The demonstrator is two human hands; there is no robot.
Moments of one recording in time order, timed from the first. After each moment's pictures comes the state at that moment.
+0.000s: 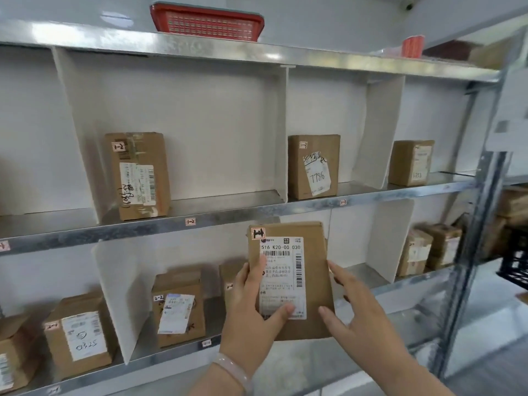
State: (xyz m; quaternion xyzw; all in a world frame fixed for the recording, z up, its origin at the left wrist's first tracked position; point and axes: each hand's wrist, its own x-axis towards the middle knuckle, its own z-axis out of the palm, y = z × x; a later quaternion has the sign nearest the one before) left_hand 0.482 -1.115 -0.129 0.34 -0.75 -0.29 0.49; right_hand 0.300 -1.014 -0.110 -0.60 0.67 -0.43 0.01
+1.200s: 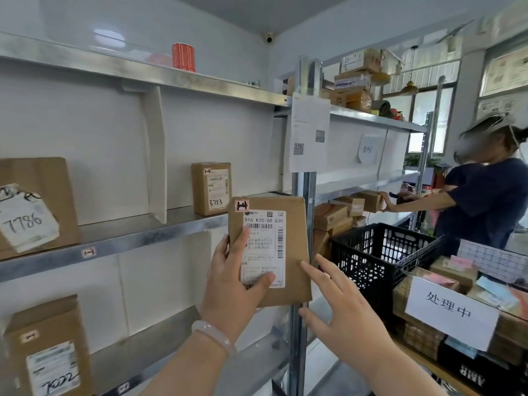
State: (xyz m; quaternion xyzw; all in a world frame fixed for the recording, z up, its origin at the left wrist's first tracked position) left_hand -0.068 -1.052 -0.064 0.18 -0.80 -0.26 0.51; right_hand -0.199 -0.878 -0.071 -0.55 0.76 -0.29 -0.17
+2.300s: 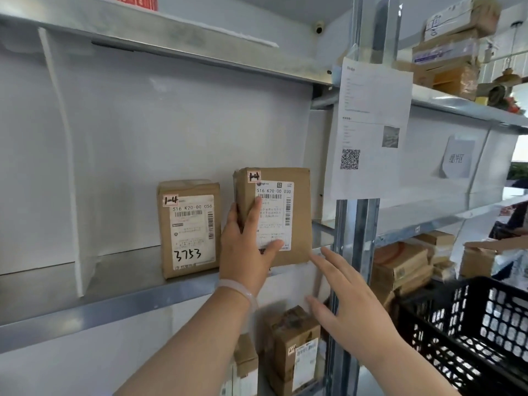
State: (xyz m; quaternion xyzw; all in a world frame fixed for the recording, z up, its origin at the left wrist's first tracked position) left_hand -0.339 -1.318 -0.007 0.29 -0.77 -0.08 0.56; right_hand -0.468 -1.151 -0.044 -0.62 0.69 -0.34 -0.16
